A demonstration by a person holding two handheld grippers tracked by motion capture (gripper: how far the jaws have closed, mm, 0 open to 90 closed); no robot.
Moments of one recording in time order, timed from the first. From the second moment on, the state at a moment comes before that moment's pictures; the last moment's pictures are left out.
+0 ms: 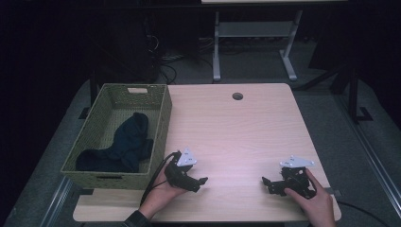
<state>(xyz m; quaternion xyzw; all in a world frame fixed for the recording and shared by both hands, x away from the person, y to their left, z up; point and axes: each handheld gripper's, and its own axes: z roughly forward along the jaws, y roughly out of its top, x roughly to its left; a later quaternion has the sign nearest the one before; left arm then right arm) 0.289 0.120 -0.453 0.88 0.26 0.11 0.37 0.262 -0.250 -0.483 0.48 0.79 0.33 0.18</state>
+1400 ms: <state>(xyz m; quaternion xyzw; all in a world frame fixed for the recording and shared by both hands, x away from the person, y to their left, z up) 0.292 0.120 -0.417 0.88 0.26 0.11 0.38 0.262 -0.250 -0.483 0.48 0.79 0.33 0.18</state>
